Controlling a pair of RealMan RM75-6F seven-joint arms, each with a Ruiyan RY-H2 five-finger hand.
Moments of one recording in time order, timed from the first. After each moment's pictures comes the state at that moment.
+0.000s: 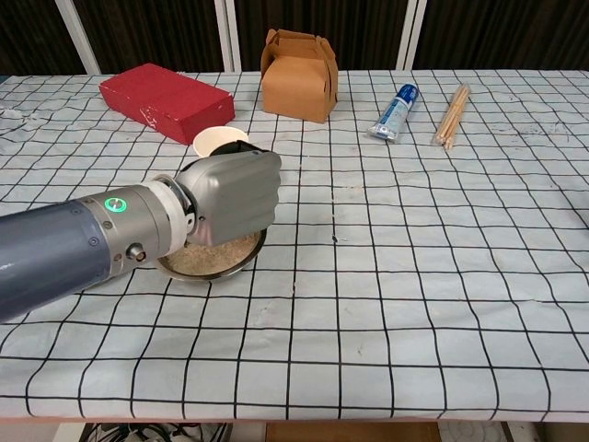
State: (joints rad) left arm -1.18 -1.74 0.17 -1.64 0.77 1.26 2.12; right arm 0.06 -1.06 0.09 -1.68 -1.44 1.43 0.35
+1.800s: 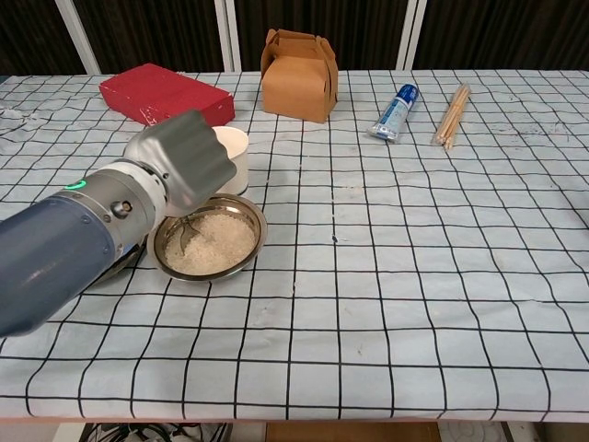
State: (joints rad) left arm -1.02 -1.85 -0.04 -1.65 0.63 1.51 1.82; right arm 0.06 -1.06 0.09 -1.68 -1.44 1.44 0.35
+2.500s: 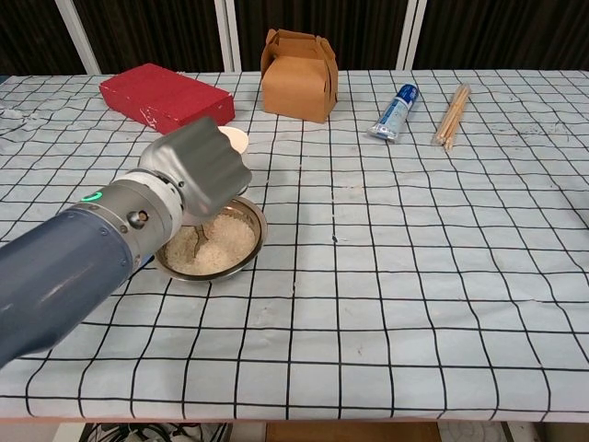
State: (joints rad) left arm -1.01 -1.89 -0.06 -1.64 0.64 1.52 1.77; right arm 0.06 -1.06 0.09 -1.68 -1.45 1.44 0.36
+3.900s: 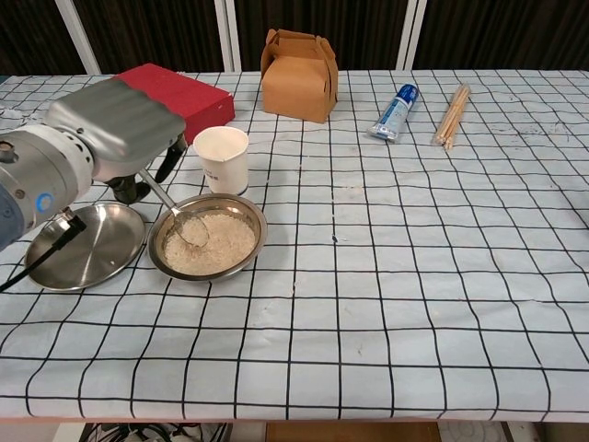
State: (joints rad) left arm -0.86 -1.68 -0.08 -1.82 0.75 1.50 1.37; right arm 0.06 -1.06 0.09 -1.69 -1.44 1.43 0.36
